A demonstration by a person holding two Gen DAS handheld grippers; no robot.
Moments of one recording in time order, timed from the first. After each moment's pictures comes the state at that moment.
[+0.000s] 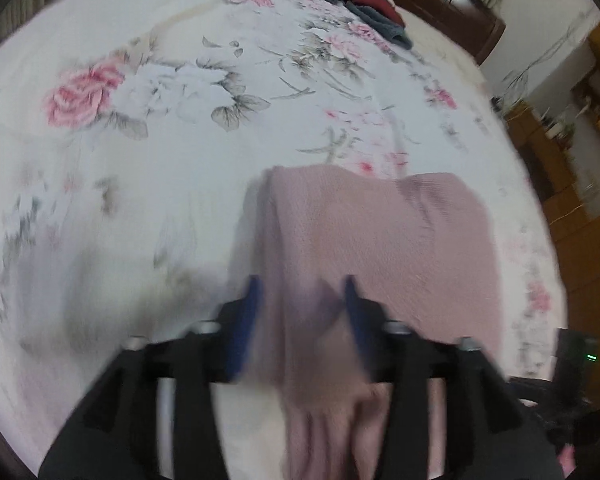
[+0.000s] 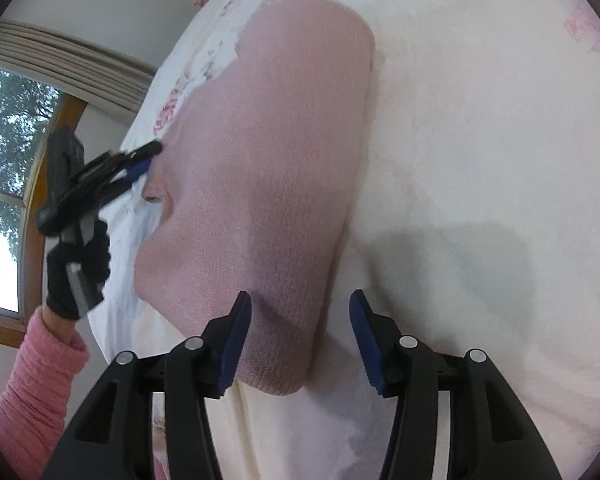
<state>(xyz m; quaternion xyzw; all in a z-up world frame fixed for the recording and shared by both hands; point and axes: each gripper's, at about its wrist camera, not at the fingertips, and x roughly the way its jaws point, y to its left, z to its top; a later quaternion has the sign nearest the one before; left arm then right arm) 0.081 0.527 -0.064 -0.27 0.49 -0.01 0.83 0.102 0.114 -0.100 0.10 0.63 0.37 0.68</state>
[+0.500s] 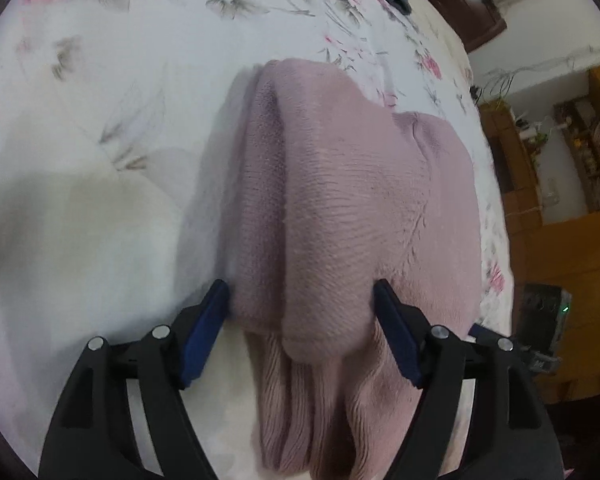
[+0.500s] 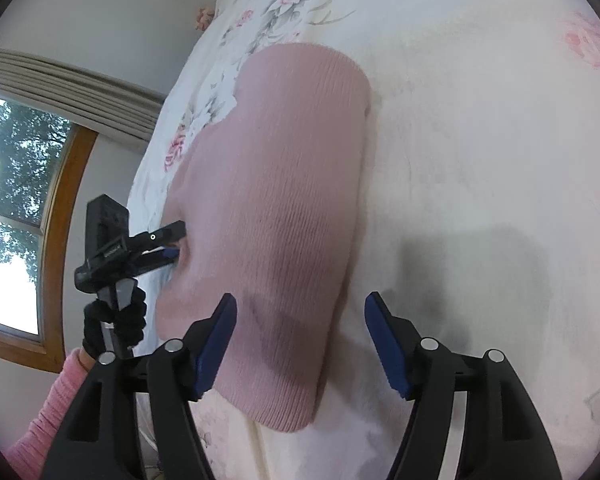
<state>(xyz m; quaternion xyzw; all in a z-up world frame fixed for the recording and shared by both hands) 0.080 0.521 -0.126 -0.36 0.54 -0.08 0.76 0.131 0.115 -0.100 0.15 0.62 0.37 0.68</state>
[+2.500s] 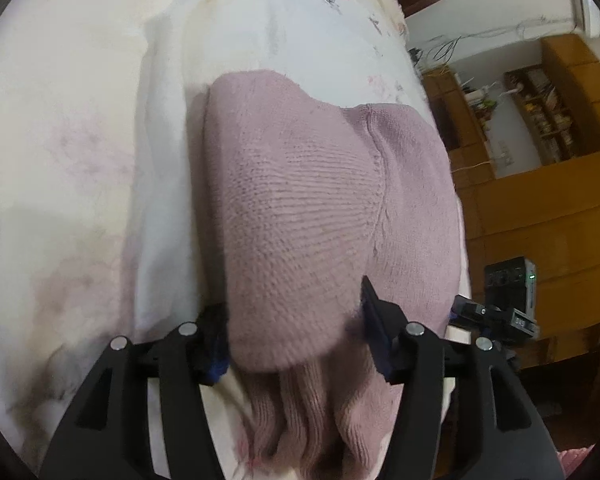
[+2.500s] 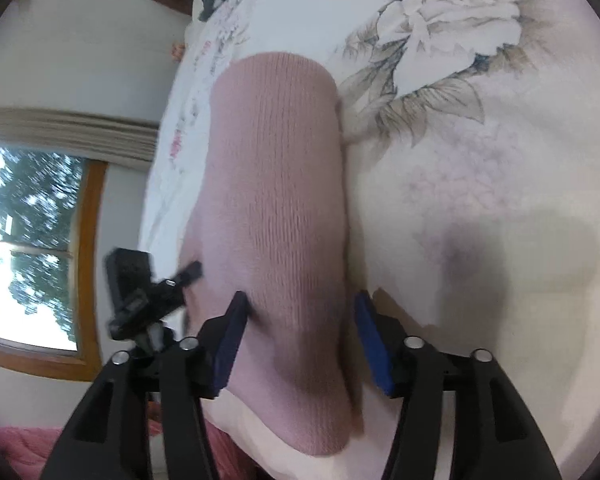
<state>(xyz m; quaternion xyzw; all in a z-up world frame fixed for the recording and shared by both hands) -0.062 0.283 -0.102 -0.34 0.53 -0.14 0.77 -0.009 -0.094 -0.079 0.23 0.63 0.33 0.66</state>
